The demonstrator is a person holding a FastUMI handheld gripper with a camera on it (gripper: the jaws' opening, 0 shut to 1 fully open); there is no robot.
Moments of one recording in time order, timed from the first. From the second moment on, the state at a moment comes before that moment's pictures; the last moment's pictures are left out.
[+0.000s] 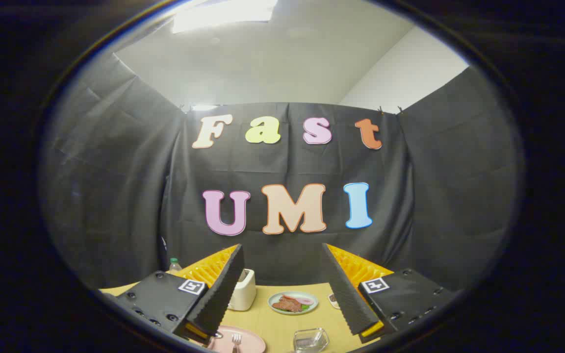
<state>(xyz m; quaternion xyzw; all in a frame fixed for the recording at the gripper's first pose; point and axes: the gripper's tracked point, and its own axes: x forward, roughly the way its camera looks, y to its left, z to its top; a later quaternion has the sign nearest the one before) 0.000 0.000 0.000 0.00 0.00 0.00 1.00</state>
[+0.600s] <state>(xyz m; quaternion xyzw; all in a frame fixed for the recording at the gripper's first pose) 0.024 0.027 -0.004 -0.02 0.02 0.02 1.00</state>
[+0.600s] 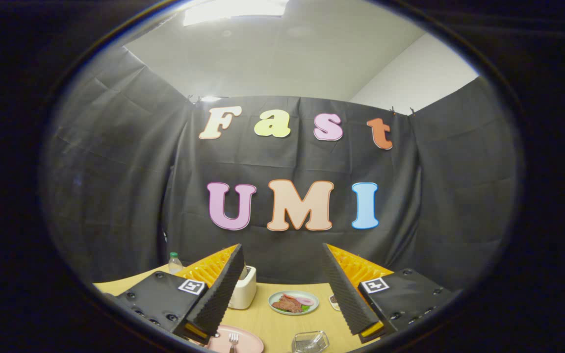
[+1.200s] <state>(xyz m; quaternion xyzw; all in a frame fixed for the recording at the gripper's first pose) 0.029 0.050 -0.019 -0.01 0.04 0.04 1.00</state>
